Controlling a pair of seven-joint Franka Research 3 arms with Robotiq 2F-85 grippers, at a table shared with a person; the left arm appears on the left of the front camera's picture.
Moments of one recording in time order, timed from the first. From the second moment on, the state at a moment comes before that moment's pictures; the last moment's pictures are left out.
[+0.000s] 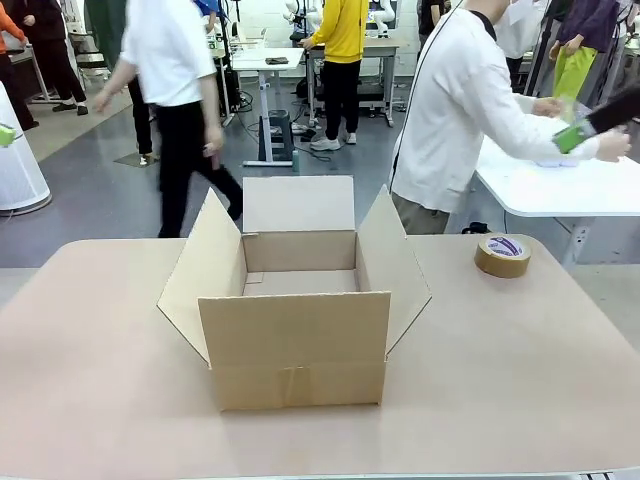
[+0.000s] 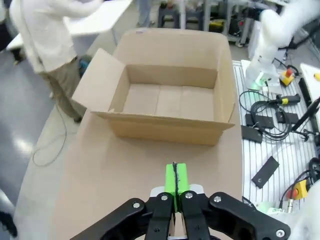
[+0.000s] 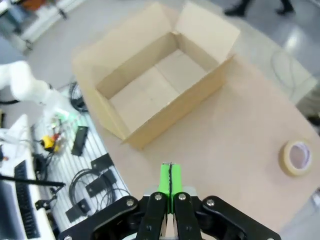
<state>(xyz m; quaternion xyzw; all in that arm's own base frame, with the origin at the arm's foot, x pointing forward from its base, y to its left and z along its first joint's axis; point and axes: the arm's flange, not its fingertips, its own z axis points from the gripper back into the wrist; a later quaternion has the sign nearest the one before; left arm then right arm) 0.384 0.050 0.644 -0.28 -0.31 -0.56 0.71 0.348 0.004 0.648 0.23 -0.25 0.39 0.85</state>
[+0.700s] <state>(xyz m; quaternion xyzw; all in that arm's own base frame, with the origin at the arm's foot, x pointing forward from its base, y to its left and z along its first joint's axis) 0.435 -0.145 0.685 -0.19 0.02 -0.37 0.91 0.355 0.200 0.689 0.10 0.02 0.29 0.95</state>
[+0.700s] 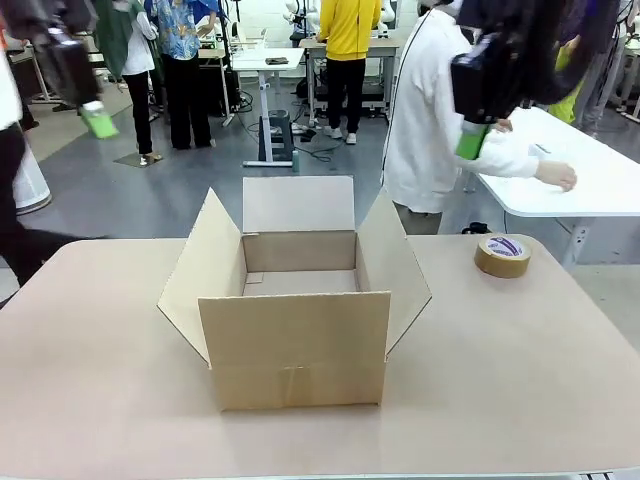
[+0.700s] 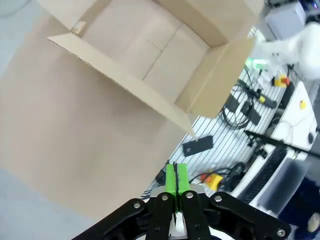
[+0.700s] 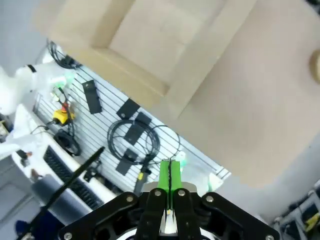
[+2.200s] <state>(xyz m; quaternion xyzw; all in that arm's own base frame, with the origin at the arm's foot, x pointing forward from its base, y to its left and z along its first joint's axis) 0.454 -0.216 0.613 0.04 0.01 -0.31 0.95 0.453 0.241 0.600 0.04 -0.07 0.22 0.97</state>
